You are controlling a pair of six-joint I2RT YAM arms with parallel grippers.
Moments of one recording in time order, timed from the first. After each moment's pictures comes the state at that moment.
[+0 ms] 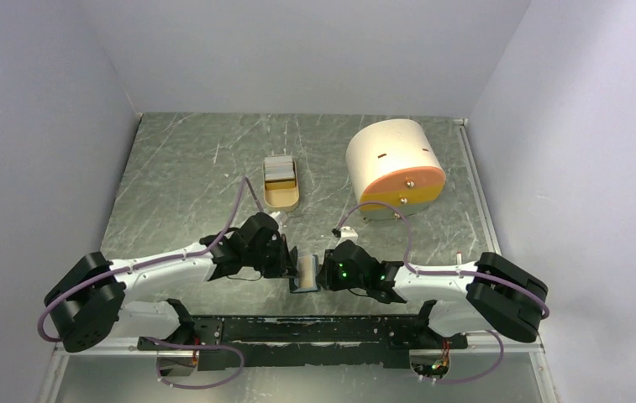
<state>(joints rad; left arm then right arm) -0.90 1.24 0.59 -0.18 0.20 -0.94 1.04 1.29 0.36 0.19 0.10 0.81</state>
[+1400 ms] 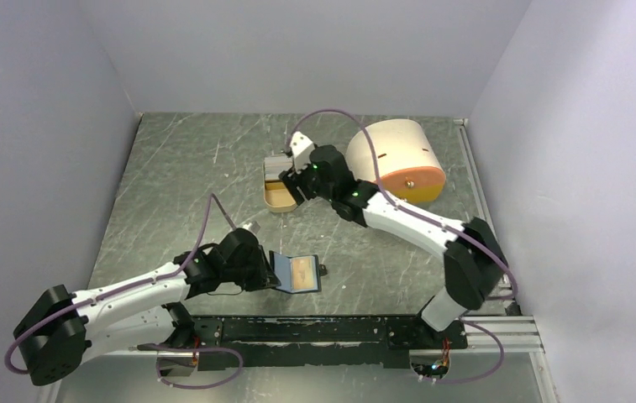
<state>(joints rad) -0.89 0.99 0.44 -0.31 0.08 -1.11 0.79 1.54 1.14 -0.03 0.10 -0.11</state>
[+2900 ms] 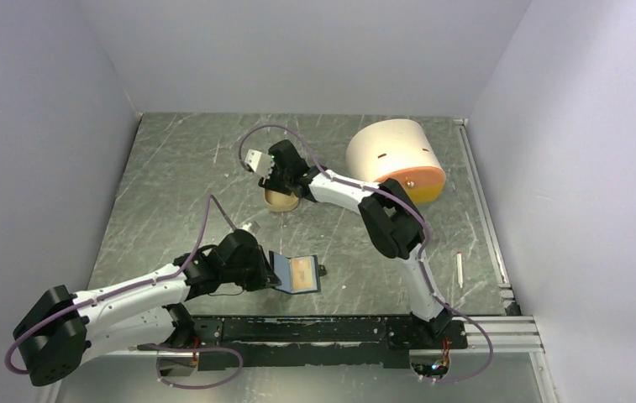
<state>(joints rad) -0.89 0.98 0.41 -0.26 0.08 -1.12 0.77 2.23 1.66 -0.10 0.11 -0.70</state>
